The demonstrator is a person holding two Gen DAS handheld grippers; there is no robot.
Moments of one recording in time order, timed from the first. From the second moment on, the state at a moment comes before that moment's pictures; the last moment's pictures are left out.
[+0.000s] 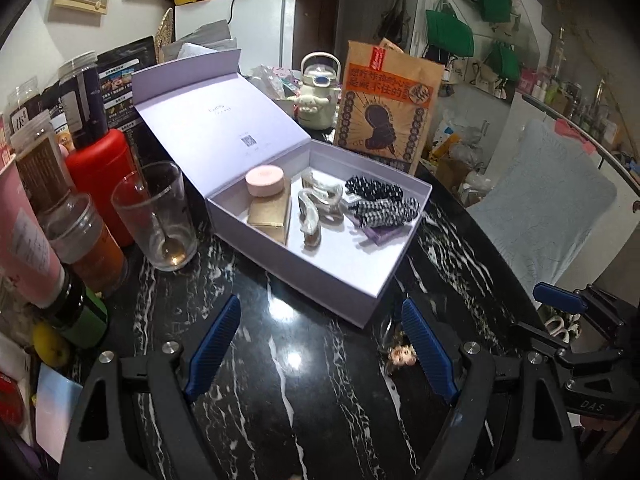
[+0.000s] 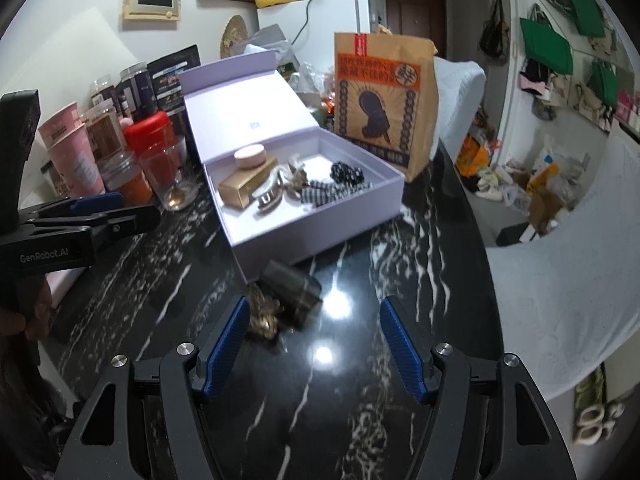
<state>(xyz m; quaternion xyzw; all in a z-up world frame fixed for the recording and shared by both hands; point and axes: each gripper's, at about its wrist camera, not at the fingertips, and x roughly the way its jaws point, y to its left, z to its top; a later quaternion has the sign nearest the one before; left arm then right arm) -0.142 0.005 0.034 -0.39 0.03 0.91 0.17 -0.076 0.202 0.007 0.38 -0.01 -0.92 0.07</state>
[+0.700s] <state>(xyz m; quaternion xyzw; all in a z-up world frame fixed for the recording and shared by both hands) -0.133 0.059 -0.024 -0.45 0.02 0.86 0.23 -0.057 0.224 -0.041 0.42 -0.04 -0.90 0.09</state>
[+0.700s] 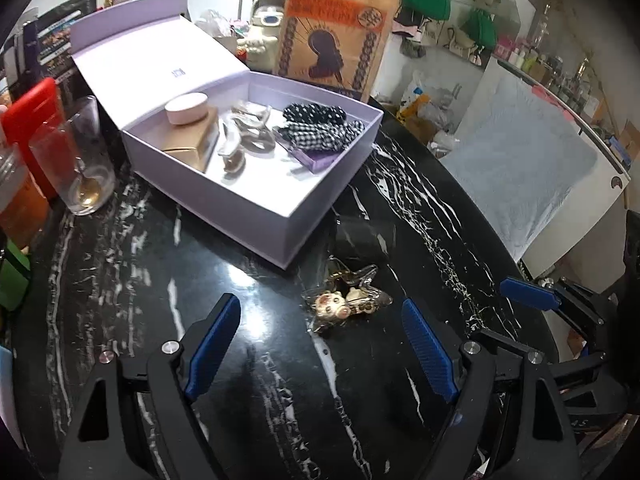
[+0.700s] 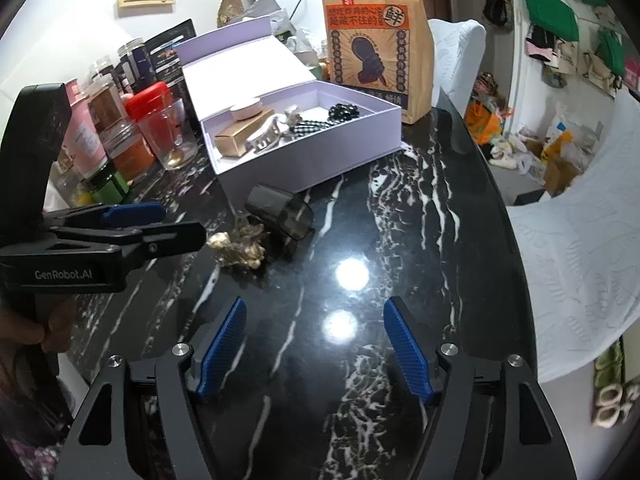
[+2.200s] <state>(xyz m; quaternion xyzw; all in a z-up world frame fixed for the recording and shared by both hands) -0.149 0.030 -0.064 -0.49 -0.03 0.85 0.19 -0.105 0.210 -0.058 0.44 -0.02 -0.89 0.10</state>
